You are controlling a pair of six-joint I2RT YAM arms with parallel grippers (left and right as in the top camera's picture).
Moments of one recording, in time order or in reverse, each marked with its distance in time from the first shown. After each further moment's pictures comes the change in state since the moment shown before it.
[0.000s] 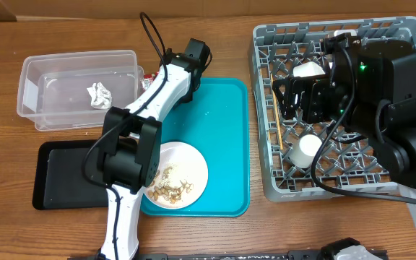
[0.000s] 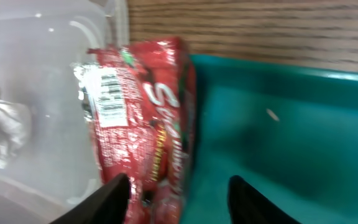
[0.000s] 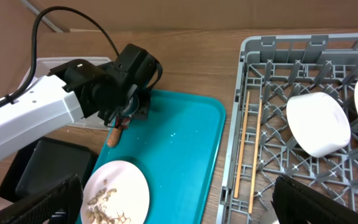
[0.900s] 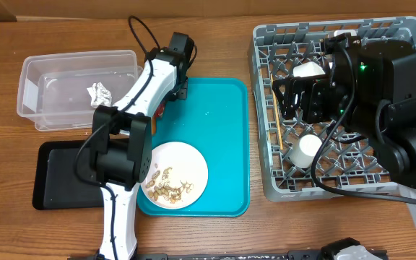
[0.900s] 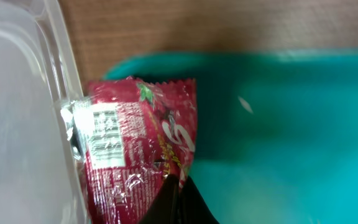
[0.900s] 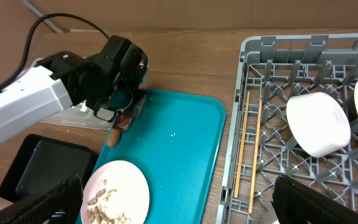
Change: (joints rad) left arm 0.064 0.001 0.046 -0.040 0.249 0.201; right arm 0.000 0.000 0.000 0.001 0.000 0.000
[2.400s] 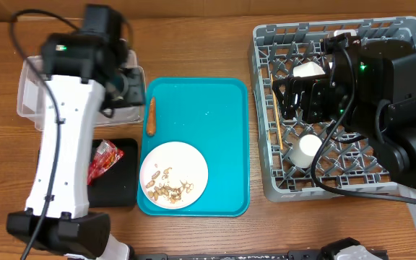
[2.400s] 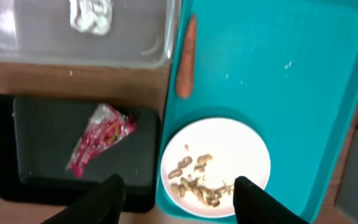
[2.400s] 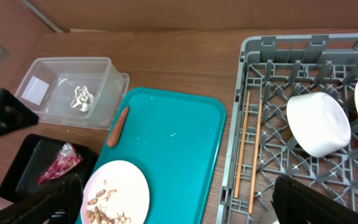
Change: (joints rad) left arm 0.137 -0.562 0.101 -0.607 0.231 -0.078; right arm 0.001 0.000 0.000 -0.001 0.000 0.000
